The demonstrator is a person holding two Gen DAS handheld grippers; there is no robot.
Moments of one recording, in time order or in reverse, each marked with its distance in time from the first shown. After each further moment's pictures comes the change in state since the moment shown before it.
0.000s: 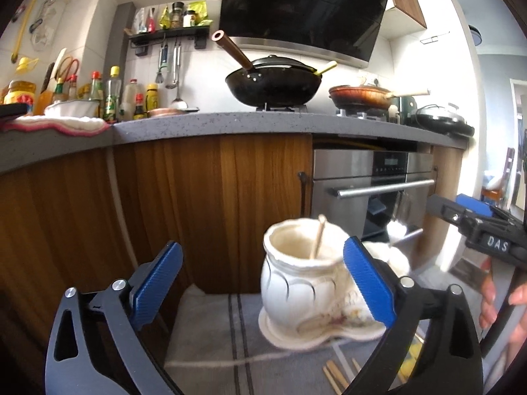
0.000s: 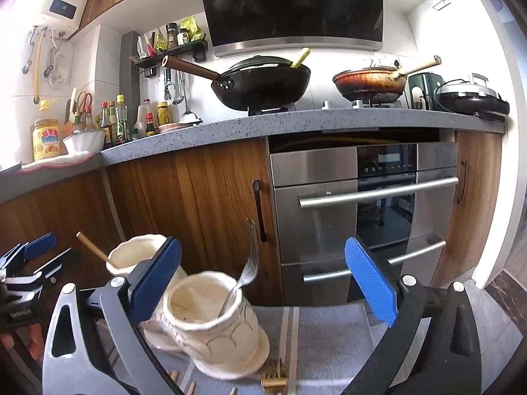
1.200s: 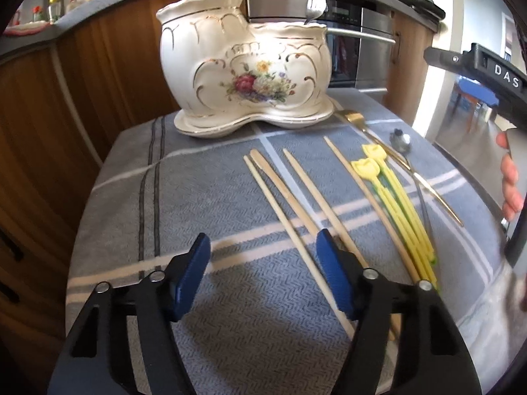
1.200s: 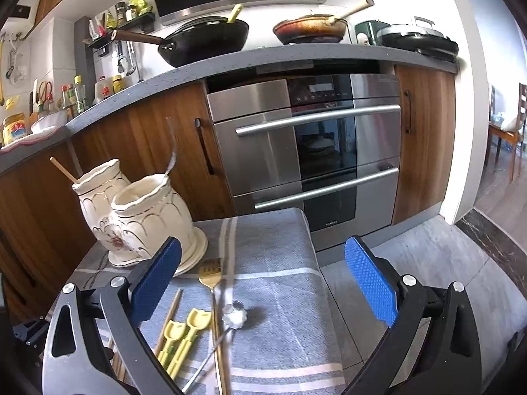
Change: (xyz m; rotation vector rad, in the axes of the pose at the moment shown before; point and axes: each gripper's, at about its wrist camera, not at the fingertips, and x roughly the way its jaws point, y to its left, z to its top) left arm -0.016 -0.067 -0.134 0.132 0.530 -0.119; right arm -0.055 -0.055 -0.079 0.129 0.176 -0.151
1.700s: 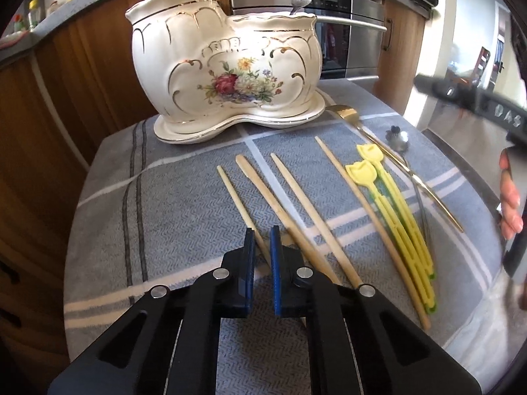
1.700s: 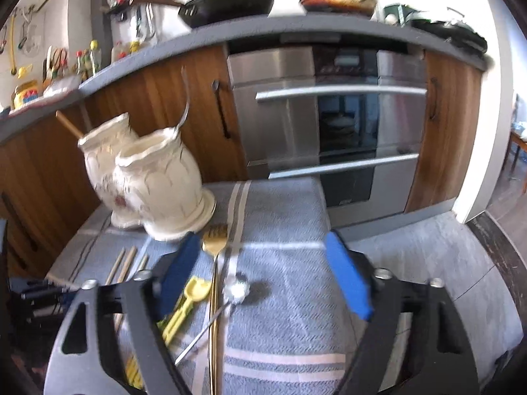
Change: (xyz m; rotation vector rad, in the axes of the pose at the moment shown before) left arm 0.013 -0.002 0.017 0.039 0.054 -0.049; right arm 0.023 0.002 -0.014 -0.096 0.159 0.087
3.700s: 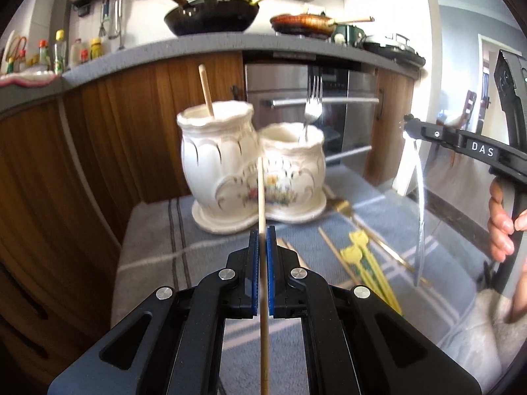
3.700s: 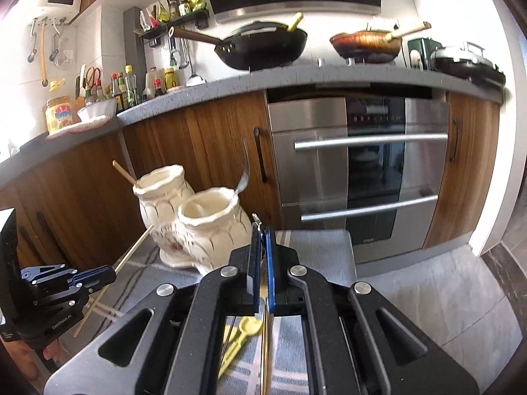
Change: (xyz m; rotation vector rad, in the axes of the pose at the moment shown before) left arm -0.074 0.027 0.024 -0.013 -0.320 -0.009; right arm -0.051 0.035 0.047 -0.052 -0.165 0.088
